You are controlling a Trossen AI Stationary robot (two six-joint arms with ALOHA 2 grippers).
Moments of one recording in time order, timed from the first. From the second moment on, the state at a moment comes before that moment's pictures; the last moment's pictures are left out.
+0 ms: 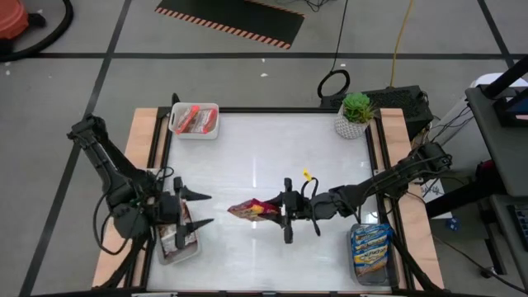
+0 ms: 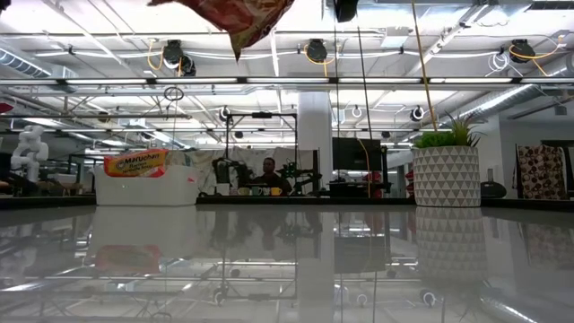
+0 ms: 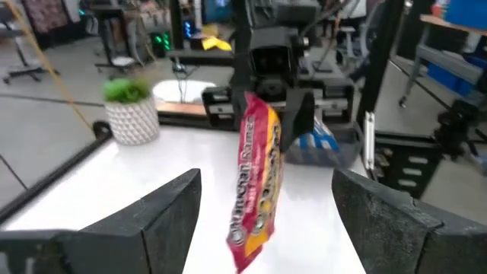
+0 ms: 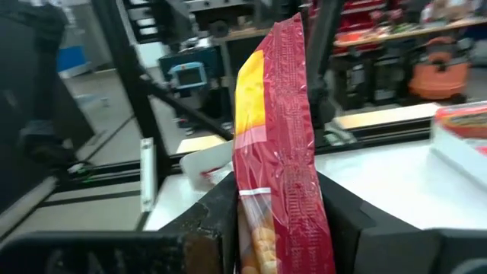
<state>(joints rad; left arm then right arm) -0.90 1.08 0.92 -0.15 -1.01 -0.31 0.39 1.58 0.96 0.52 0.38 0.24</state>
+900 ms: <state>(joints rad) -0.67 1.18 0.92 -0.23 -0.62 -0.31 0.39 1.58 0.96 0.50 0.34 0.28</state>
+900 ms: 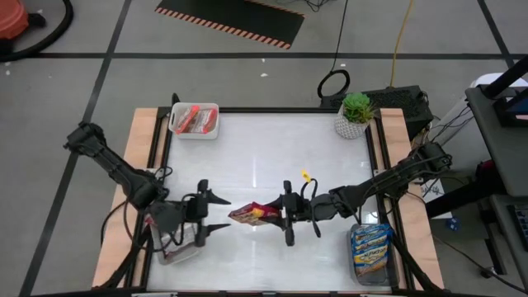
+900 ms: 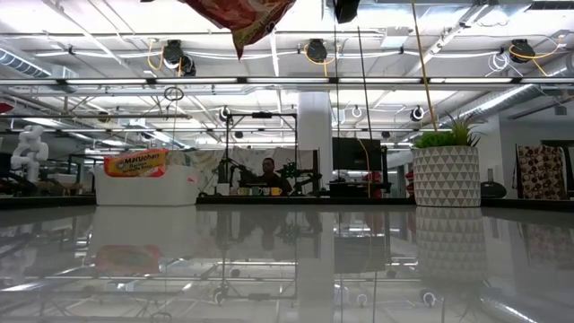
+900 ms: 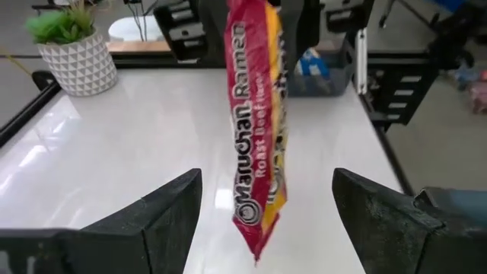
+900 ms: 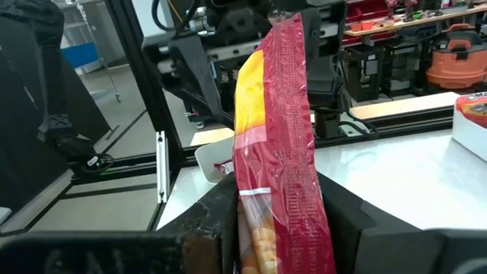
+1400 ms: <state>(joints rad) -0.57 1.30 0.92 -0.07 -0.52 -0.27 0.39 1.58 0.96 0.50 0.34 0.28</state>
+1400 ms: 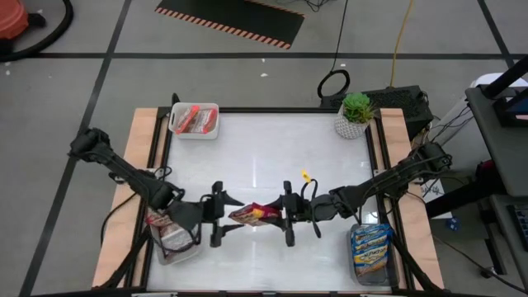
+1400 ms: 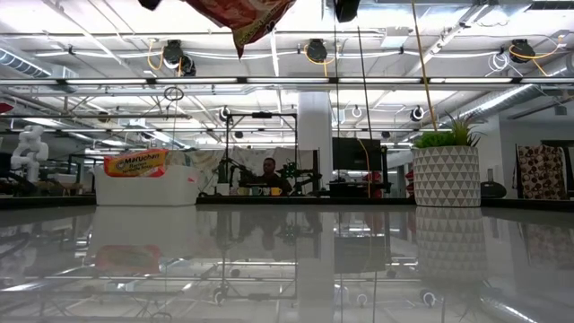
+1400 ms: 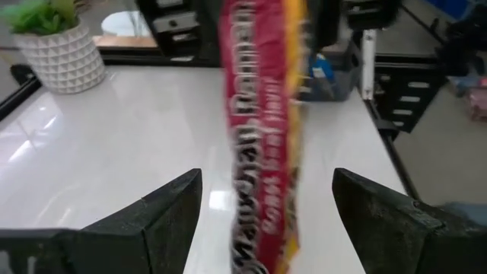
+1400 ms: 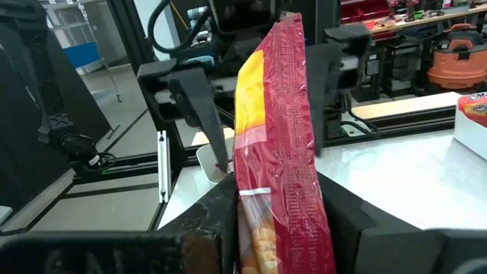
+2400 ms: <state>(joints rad) -0.52 1.32 0.92 -0.05 -0.44 -0.25 0.39 1.58 0.96 0.50 0.34 0.27</state>
